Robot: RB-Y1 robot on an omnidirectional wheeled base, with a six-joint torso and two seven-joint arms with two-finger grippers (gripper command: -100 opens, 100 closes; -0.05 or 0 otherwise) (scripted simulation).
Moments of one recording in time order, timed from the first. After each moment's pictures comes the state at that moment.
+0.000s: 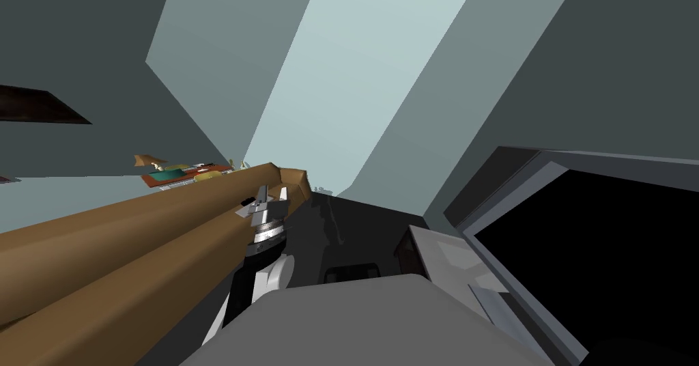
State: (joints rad) left arm 0.51 -0.02 -0.01 -2.31 0.09 -0.51 0.12; right arm 0.91 -0.44 -0.15 -1.14 -1.83 0.37 -0.46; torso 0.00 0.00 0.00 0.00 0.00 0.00
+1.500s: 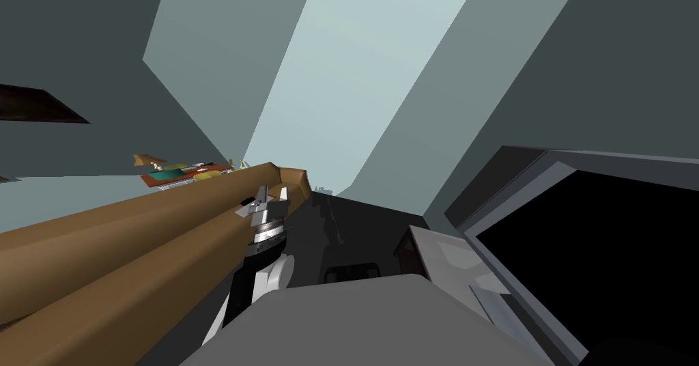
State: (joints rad) left arm 0.51 -0.02 -0.01 -2.31 0.09 -0.51 0.12; right arm 0.90 -0.43 -0.15 -1.13 -1.82 0.37 -0.47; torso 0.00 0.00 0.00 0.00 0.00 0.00
